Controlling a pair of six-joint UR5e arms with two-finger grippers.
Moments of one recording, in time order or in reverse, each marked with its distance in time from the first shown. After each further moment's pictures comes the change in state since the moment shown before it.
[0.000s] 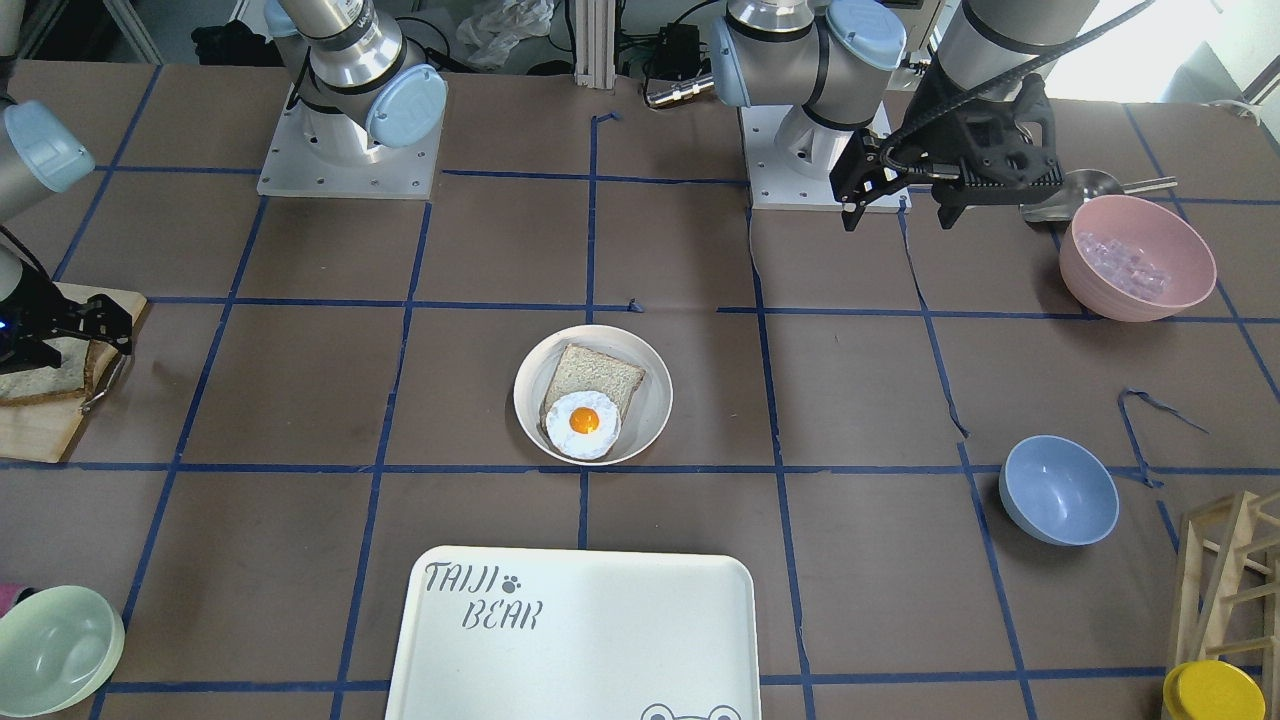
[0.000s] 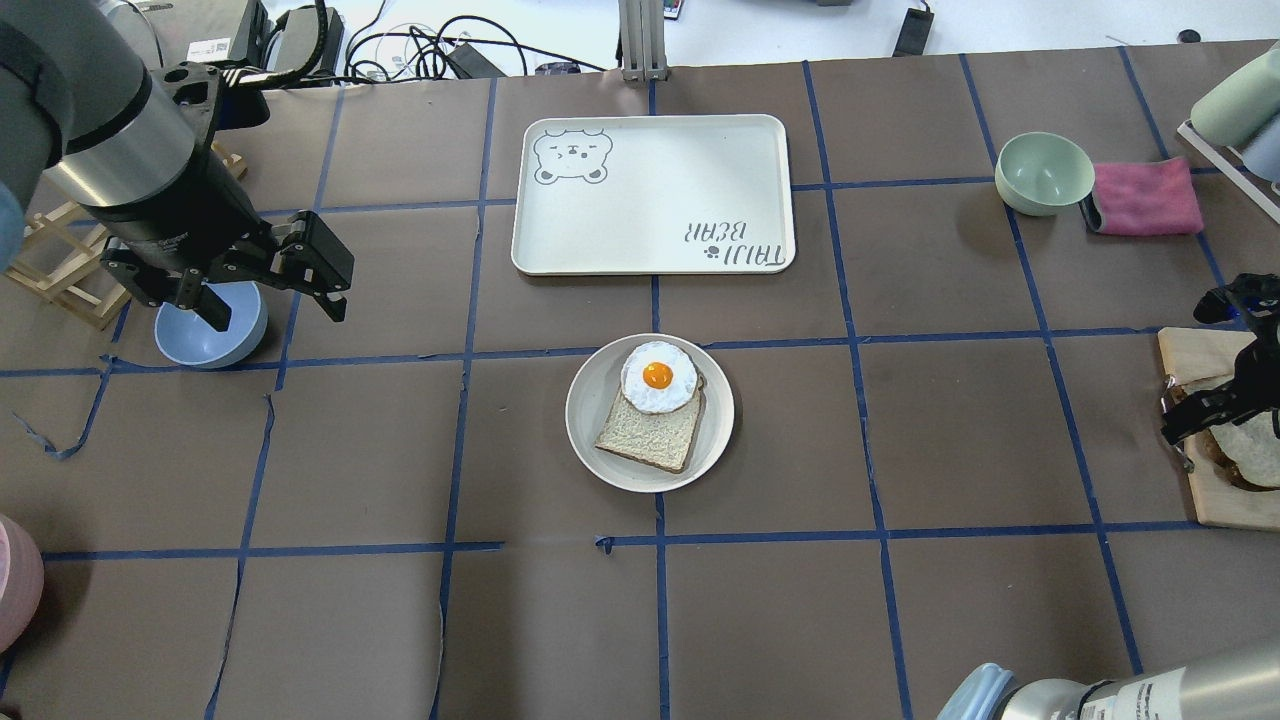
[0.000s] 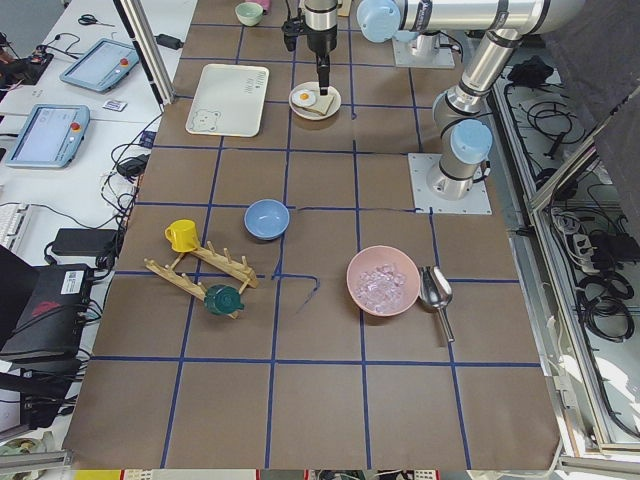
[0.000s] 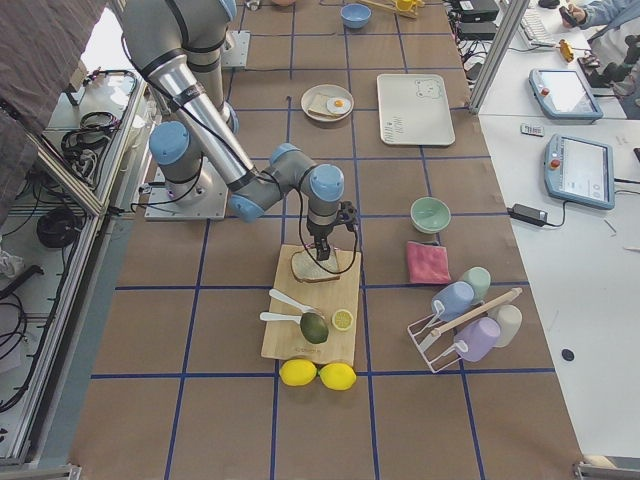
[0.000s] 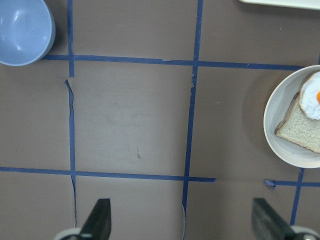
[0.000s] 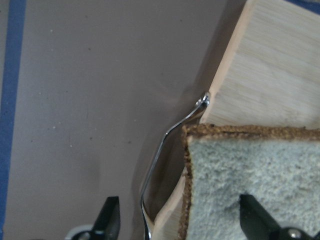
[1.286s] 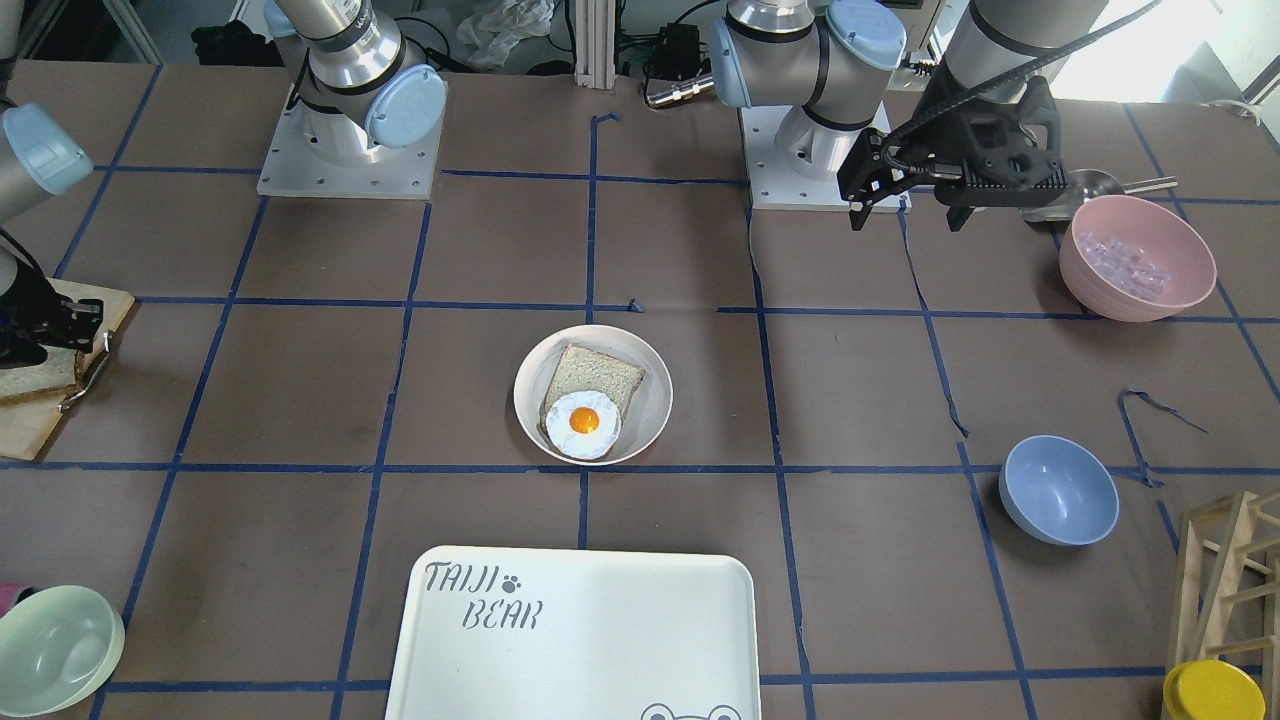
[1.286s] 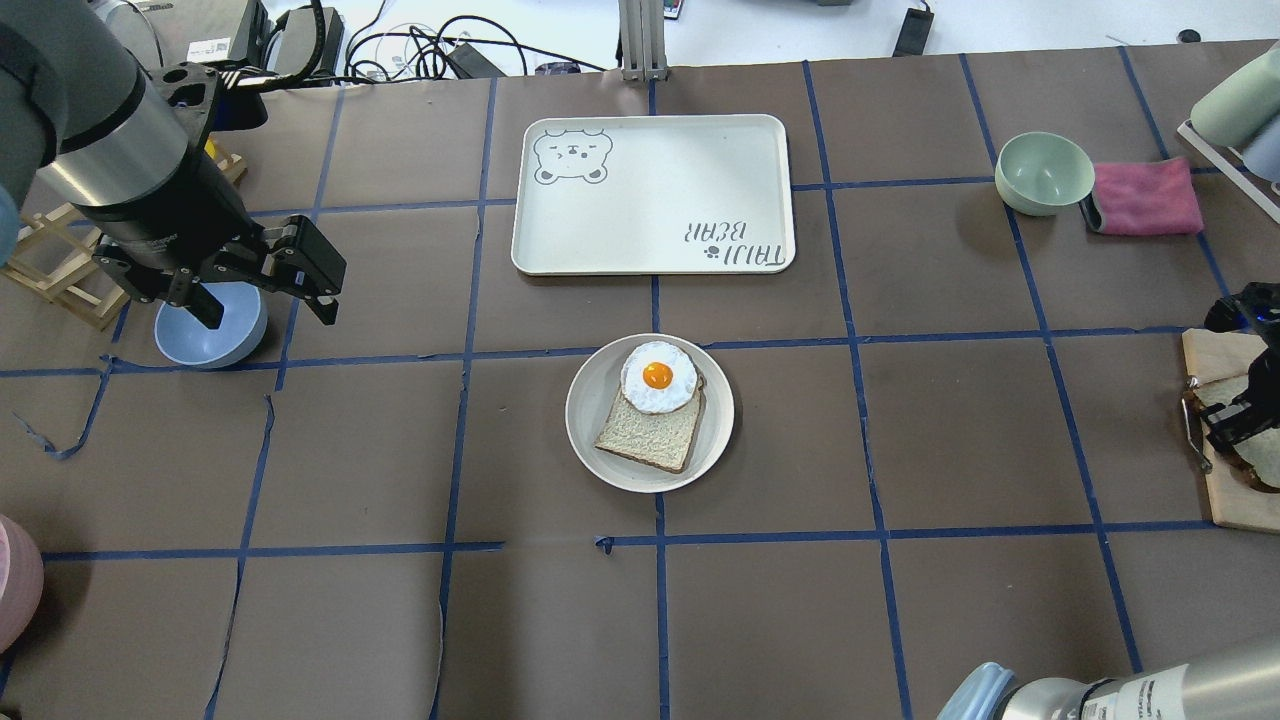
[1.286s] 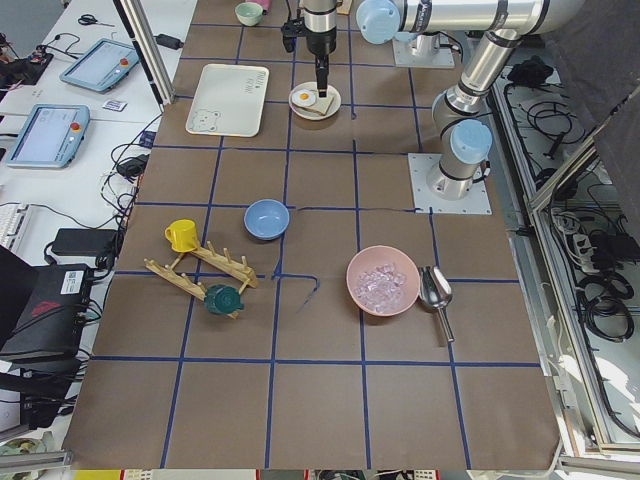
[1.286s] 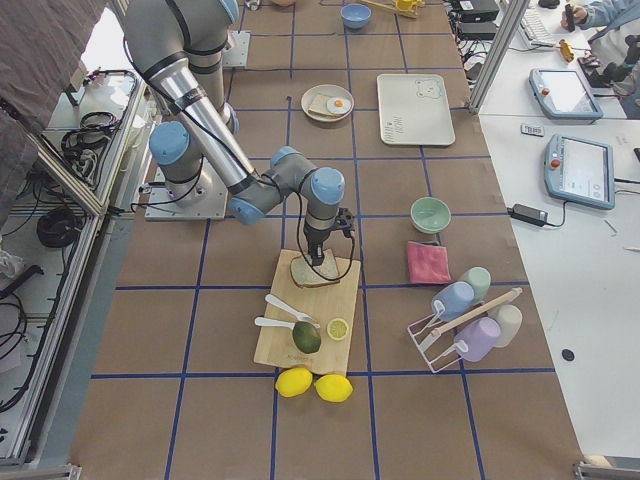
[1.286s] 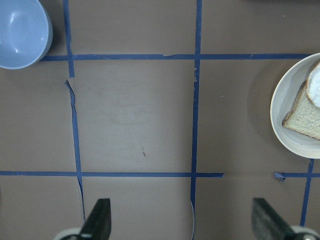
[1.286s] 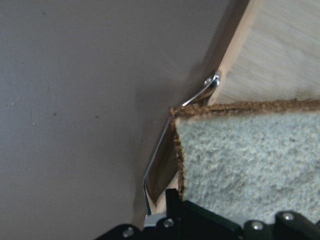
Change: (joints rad) left arm 0.010 0.000 0.000 0.000 0.016 0.050; right arm -0.003 0.004 -0.002 -0.008 -0.087 0.045
